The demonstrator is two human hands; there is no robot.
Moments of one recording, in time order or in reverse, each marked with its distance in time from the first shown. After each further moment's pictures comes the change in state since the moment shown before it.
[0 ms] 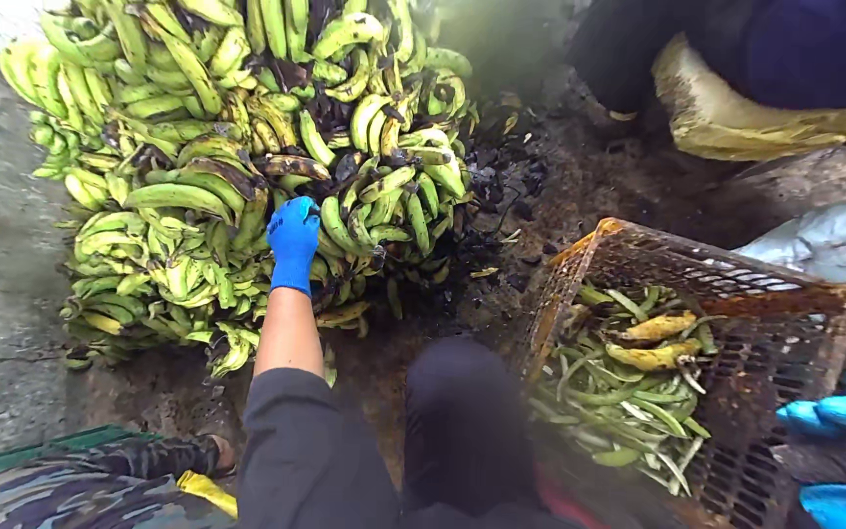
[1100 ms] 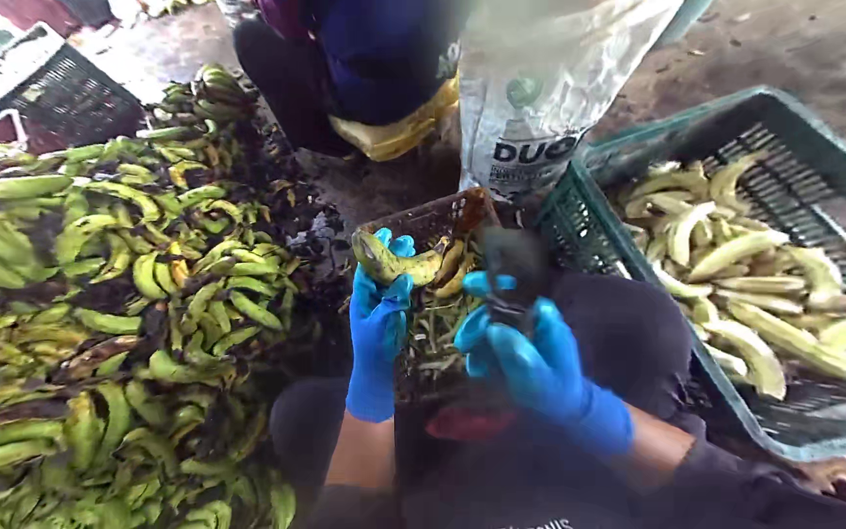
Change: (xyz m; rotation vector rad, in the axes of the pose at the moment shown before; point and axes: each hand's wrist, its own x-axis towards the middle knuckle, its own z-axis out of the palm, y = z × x) left_hand -0.291 0.316 0.069 -1.679 -0.865 0.610; right_hand -0.028 -0.015 -0.095 0.025 -0.619 -0.479
